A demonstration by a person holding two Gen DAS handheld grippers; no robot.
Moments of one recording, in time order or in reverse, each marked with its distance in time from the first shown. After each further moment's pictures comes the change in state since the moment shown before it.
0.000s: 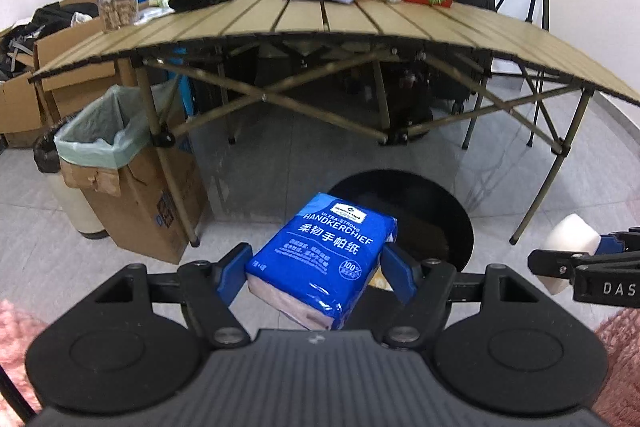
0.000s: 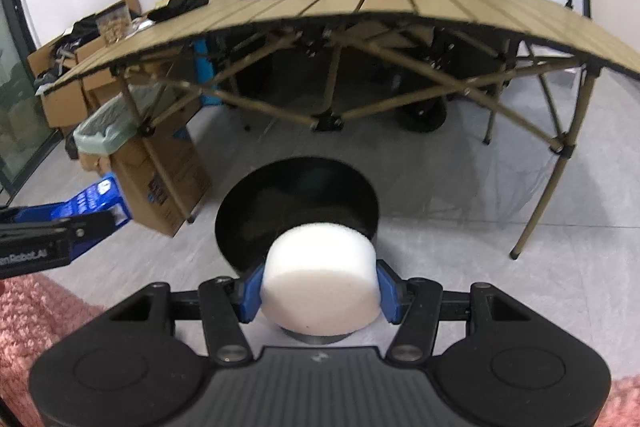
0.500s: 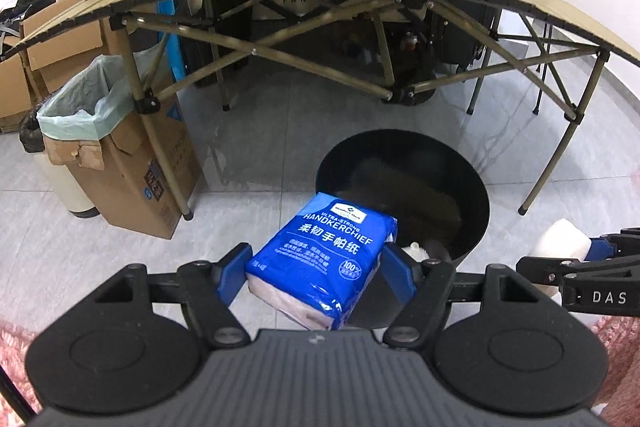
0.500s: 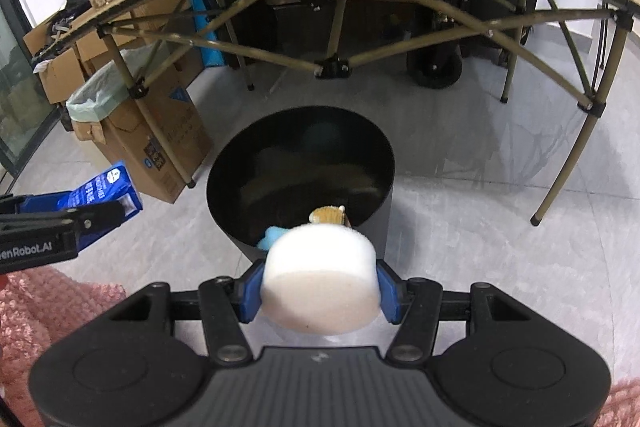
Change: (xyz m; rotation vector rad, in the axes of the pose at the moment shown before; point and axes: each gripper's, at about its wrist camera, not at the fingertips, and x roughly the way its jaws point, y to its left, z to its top) left arm 0.043 -0.002 -0.009 0.016 0.103 0.001; right arm 0.049 -0.005 -0.009 0.020 0.120 0.030
